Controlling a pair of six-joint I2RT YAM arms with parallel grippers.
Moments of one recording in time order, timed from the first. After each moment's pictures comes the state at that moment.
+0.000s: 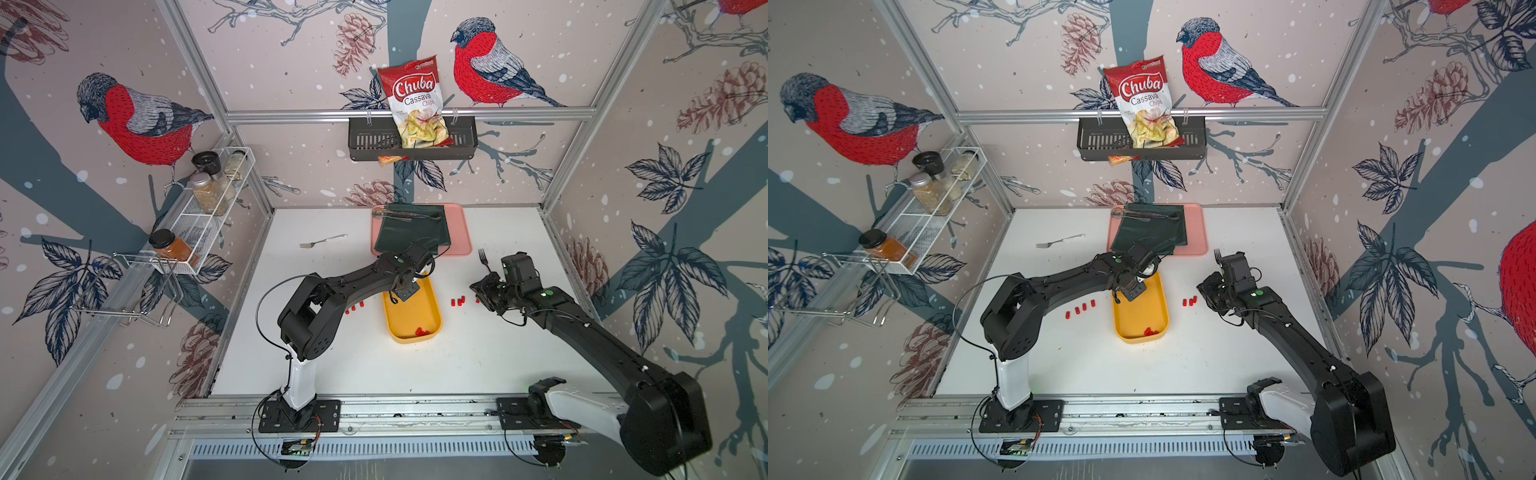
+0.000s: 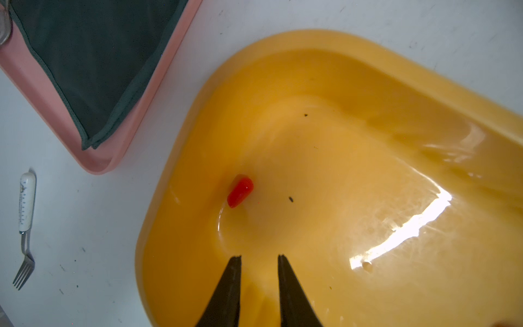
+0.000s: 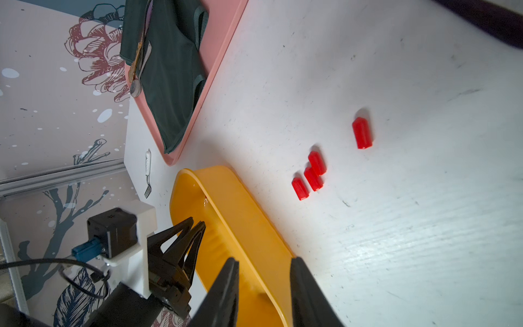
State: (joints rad) left arm -0.77 1.95 1.43 -0.70 -0.27 0.18; right arm 0.37 1.14 0.75 -0.48 -0.22 1.15
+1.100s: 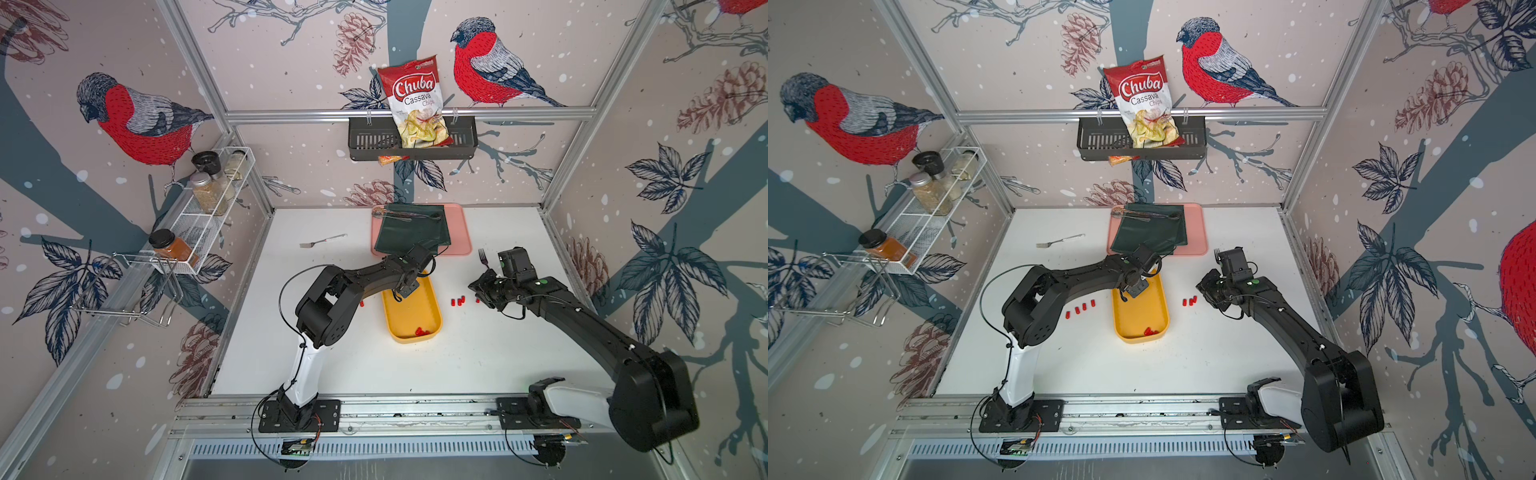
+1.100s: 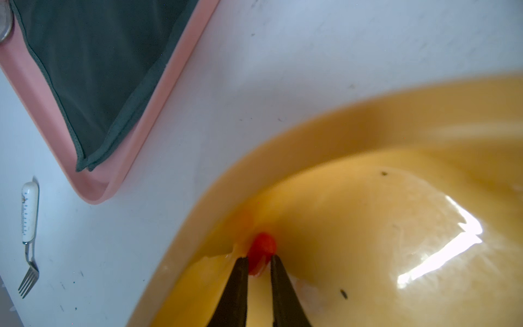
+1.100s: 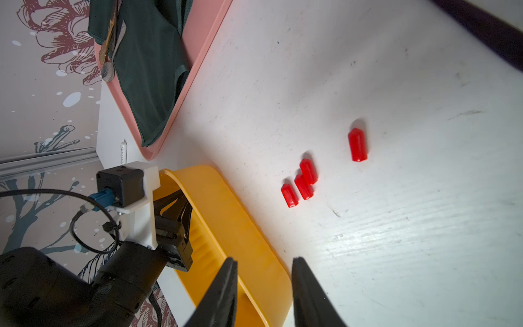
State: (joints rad) left arm -0.74 2.09 1.47 -0.58 -0.36 0.18; right arm 0.35 1.25 0.82 -0.51 -0.26 1.05
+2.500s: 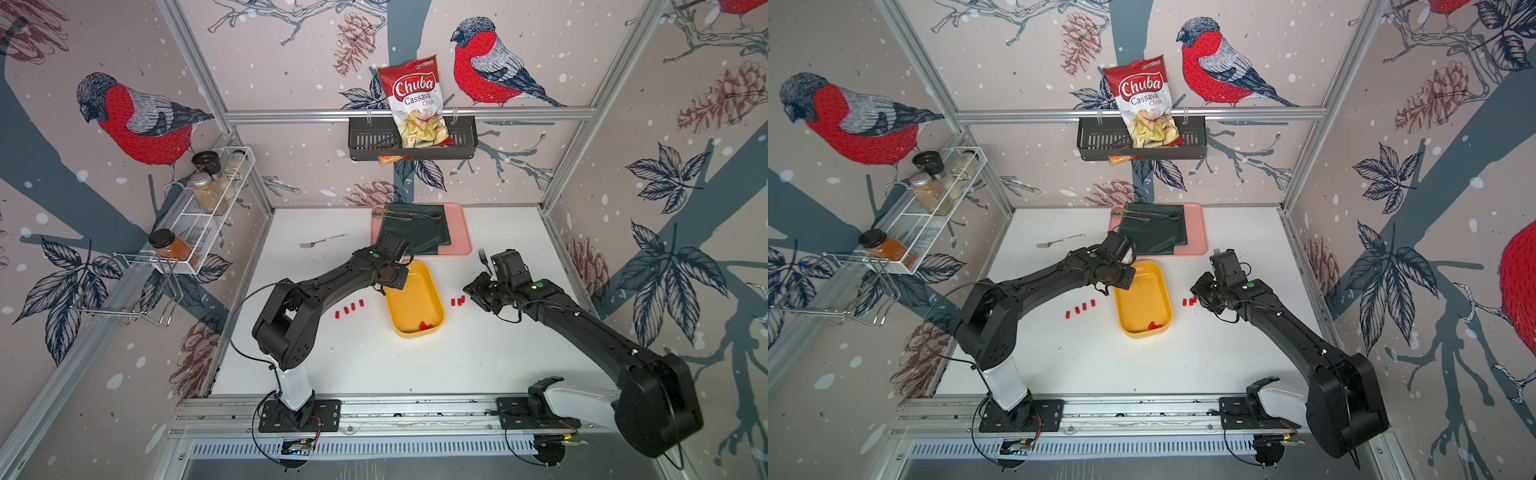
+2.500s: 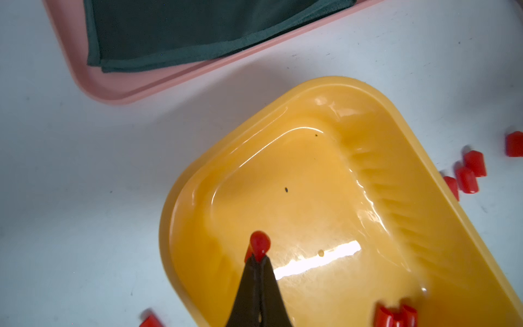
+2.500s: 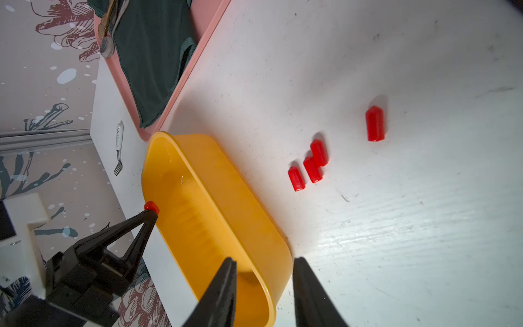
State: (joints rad) left arm -0.63 1.76 1.29 -0.60 -0.01 -0.28; right arm 0.43 1.22 0.81 -0.52 -0.22 1.06
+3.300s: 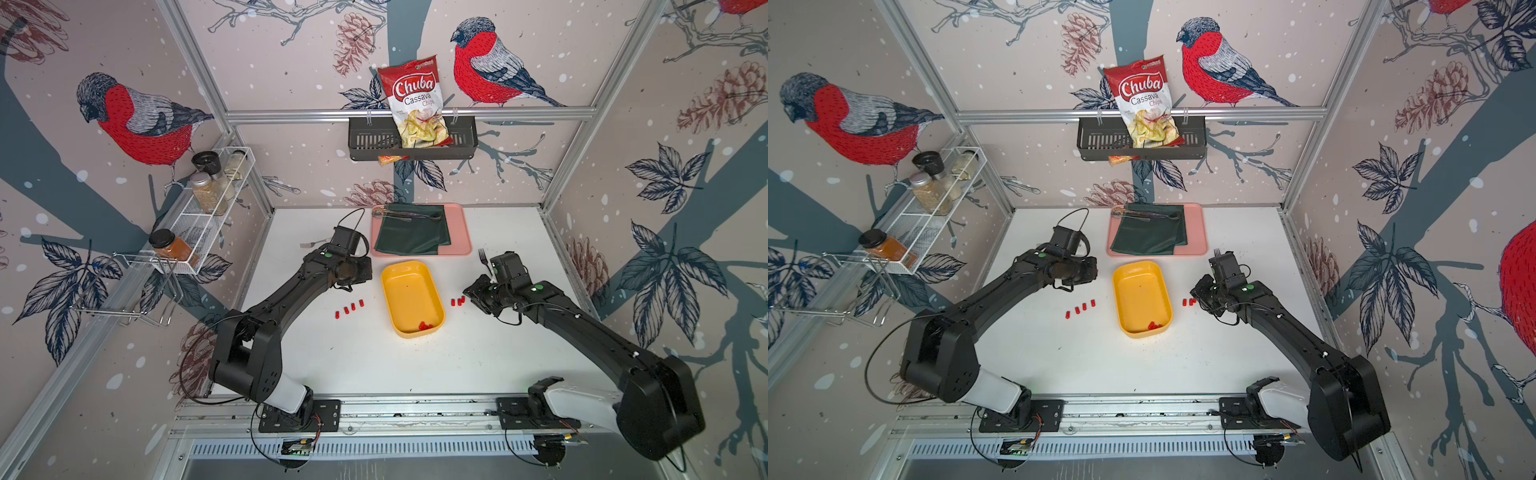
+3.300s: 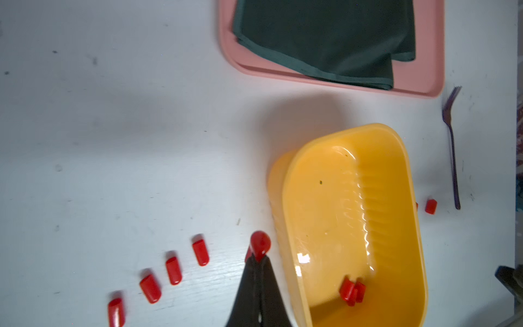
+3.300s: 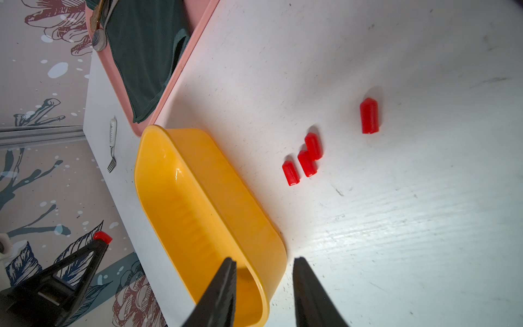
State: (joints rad) left arm -0.33 1.52 1.12 -0.62 0.18 -0.46; right arm 0.44 1.21 0.79 -0.53 -0.21 1.05
